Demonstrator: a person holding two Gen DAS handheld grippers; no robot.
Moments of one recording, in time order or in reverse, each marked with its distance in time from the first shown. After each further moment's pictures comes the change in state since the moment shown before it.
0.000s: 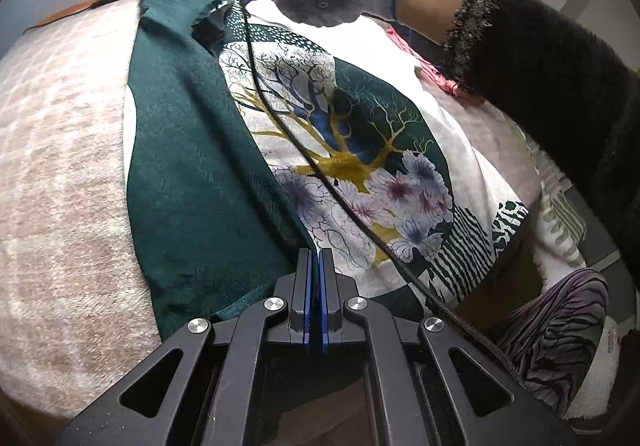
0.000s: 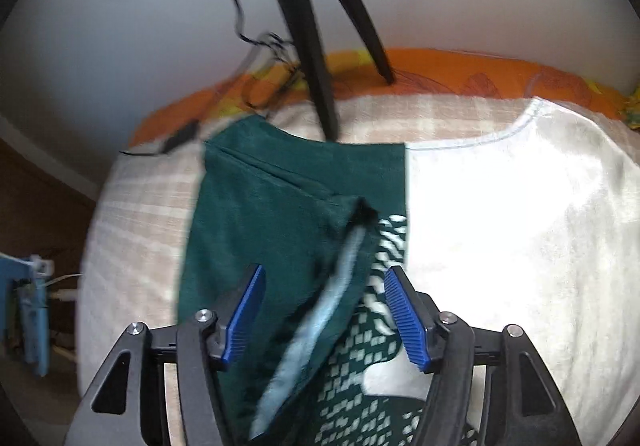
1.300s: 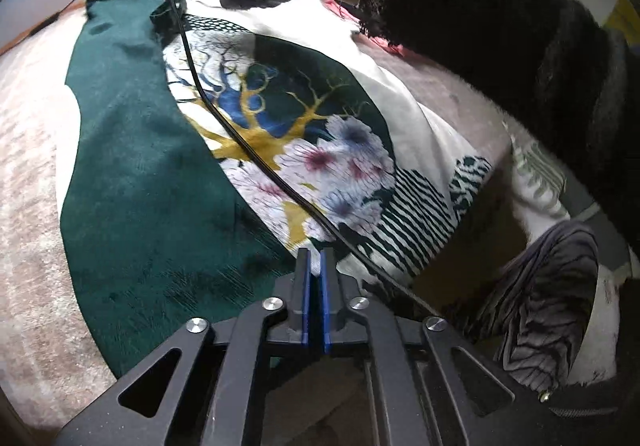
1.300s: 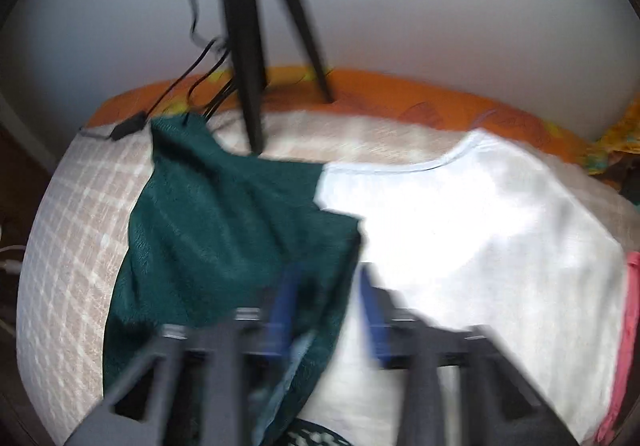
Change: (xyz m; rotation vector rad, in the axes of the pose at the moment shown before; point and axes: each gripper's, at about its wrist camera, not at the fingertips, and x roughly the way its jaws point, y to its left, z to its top) left arm 0.015 -0.049 -0.005 0.156 0.086 -0.097; right arm -0.018 -0.027 0.003 -0.118 -0.082 -0.172
